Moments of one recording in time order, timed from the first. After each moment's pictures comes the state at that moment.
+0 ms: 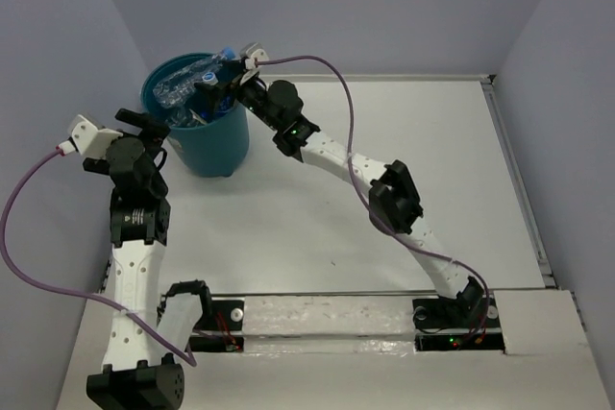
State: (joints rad) left arm 0.09 0.79 0.90 -0.19 -0.48 -0.64; right arm 0.87 2.54 2.40 0.57 -0.05 0.10
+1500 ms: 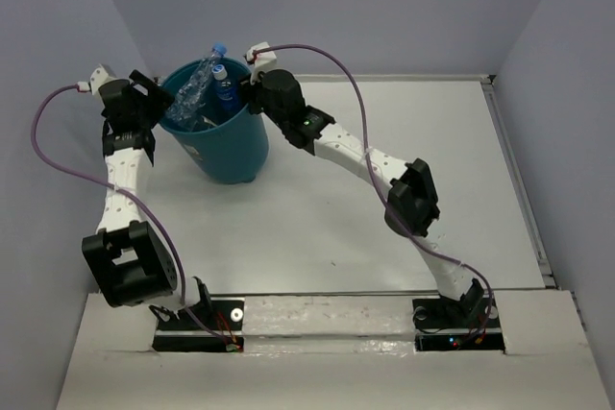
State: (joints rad) left arm 0.28 1.42 1.21 -0.14 0.00 -0.66; right arm 0.85 2.35 2.30 -0.02 0.24 0.10
